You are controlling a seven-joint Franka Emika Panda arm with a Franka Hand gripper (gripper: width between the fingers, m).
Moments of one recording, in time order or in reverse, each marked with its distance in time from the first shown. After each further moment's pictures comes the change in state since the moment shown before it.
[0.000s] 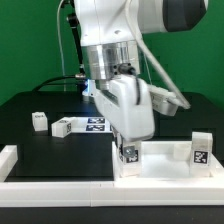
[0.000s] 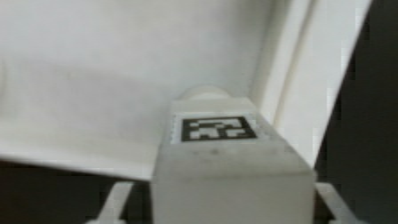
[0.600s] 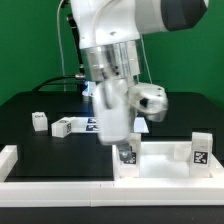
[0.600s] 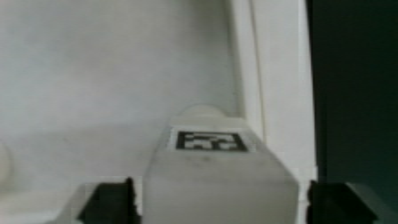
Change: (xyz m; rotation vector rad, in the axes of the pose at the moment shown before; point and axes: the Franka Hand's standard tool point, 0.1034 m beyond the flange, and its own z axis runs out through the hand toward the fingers) arm -0.005 -0.002 0.001 0.020 0.018 0.029
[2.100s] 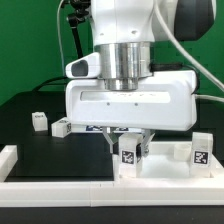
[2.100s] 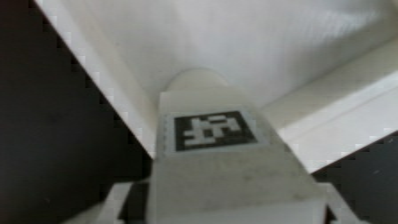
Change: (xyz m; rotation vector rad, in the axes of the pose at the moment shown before) arm 0.002 -0.003 0.003 0.000 0.092 -1.018
